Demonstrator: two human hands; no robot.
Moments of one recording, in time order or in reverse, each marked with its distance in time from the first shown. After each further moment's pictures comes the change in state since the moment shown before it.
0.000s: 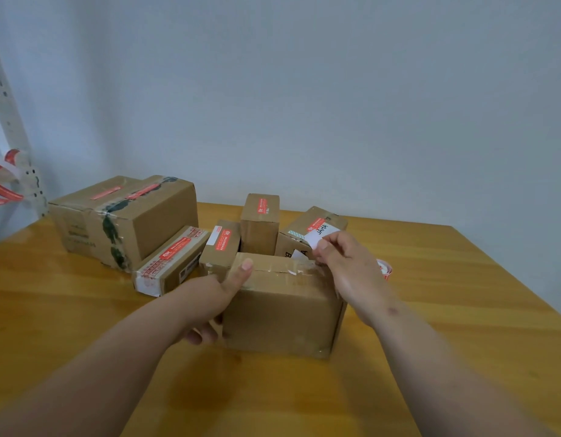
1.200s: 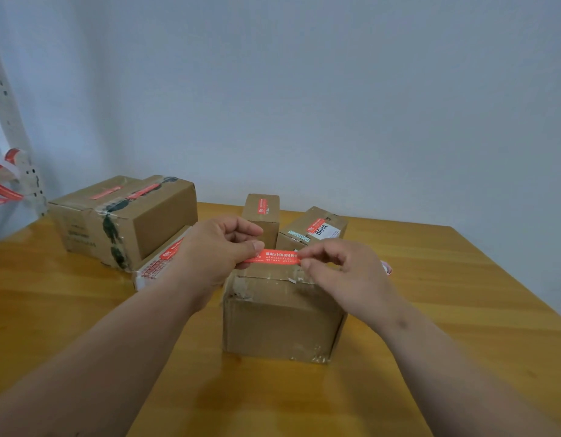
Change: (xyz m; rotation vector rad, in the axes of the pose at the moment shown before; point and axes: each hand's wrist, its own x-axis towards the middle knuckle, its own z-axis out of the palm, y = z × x) left_hand 0.002 0.028 -0.013 -0.602 0.261 0.520; right_hand -0.022 -0.017 -0.009 -0.113 -0.064 -0.294
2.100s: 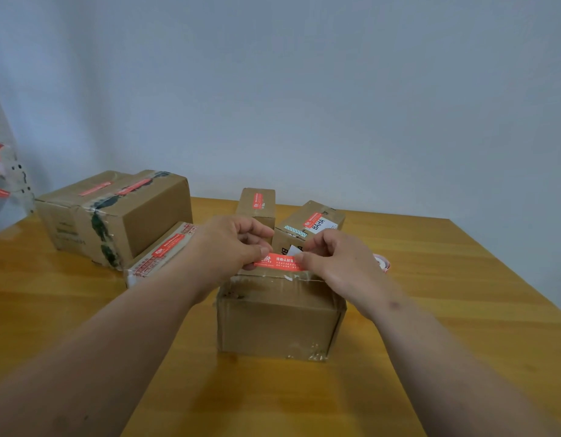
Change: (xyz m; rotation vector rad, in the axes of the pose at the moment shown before) left_hand 0.014 -0.002 0.009 0.221 -0.154 -0.006; right_hand 0.019 0.009 0.007 -0.024 -0.055 0.278
